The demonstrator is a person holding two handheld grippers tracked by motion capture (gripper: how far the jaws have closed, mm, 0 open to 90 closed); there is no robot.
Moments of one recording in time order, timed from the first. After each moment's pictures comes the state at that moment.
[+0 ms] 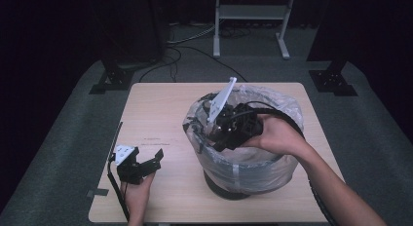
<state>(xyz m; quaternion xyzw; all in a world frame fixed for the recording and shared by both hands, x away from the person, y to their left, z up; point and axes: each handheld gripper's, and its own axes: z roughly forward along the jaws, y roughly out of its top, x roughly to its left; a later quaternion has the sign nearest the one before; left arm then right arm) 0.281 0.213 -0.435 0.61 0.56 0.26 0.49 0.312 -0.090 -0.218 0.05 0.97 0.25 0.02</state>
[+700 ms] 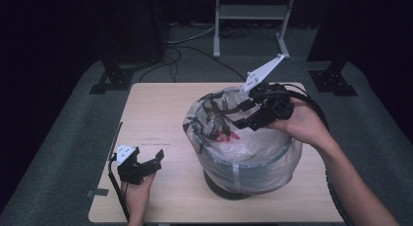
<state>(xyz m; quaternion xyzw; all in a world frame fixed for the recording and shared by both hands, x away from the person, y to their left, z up) 0.282 0.212 -0.437 0.62 0.56 0.26 0.49 0.336 -0.157 -0.197 0.17 0.93 0.32 0.10</state>
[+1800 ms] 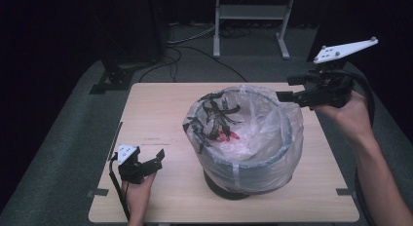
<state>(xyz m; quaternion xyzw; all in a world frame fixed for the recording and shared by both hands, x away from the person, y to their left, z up) 0.284 0.210 -0.437 0.62 0.56 0.26 0.48 0.340 -0.270 -0.174 0.29 0.83 0.45 0.16</state>
